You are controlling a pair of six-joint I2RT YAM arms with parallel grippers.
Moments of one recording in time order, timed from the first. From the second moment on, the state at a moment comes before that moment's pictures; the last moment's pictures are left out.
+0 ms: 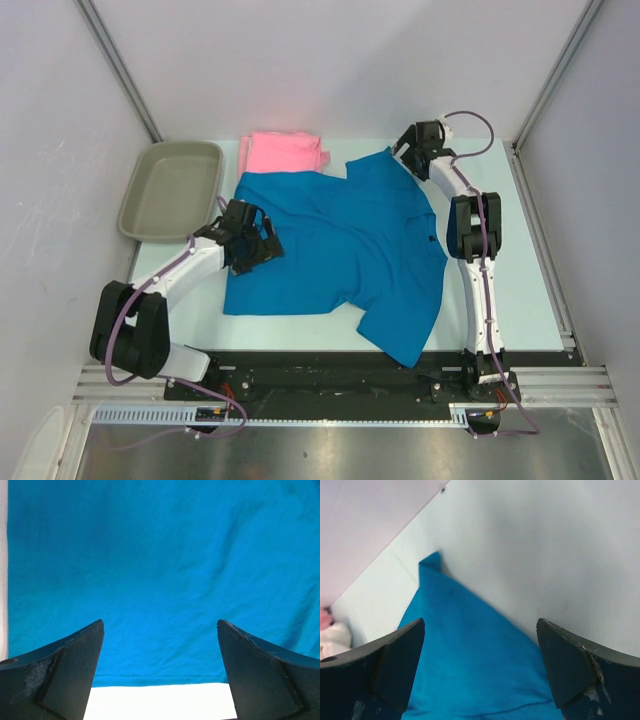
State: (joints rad) left arm -0.33 1.41 0.88 -0.51 -0.04 -0.71; right arm 0.14 2.57 2.21 -0.31 0.05 0.77
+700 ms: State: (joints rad) left arm -0.32 1.42 0.88 -0.50 -0.03 -0.70; right arm 0.12 2.49 2.10 -0.36 0.05 0.55
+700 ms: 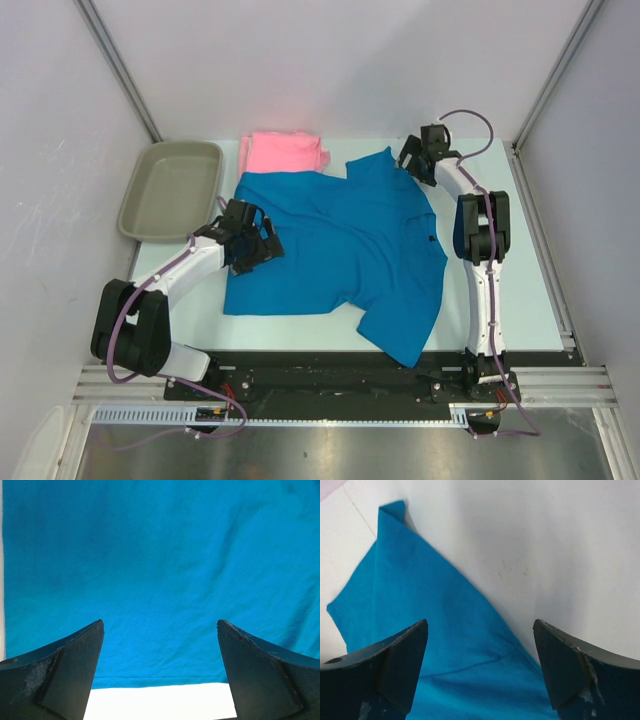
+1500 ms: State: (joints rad) left arm -0.32 1.43 0.87 -0.48 0.01 -0.70; right arm 0.10 2.48 2.05 -0.38 -0.08 0.57
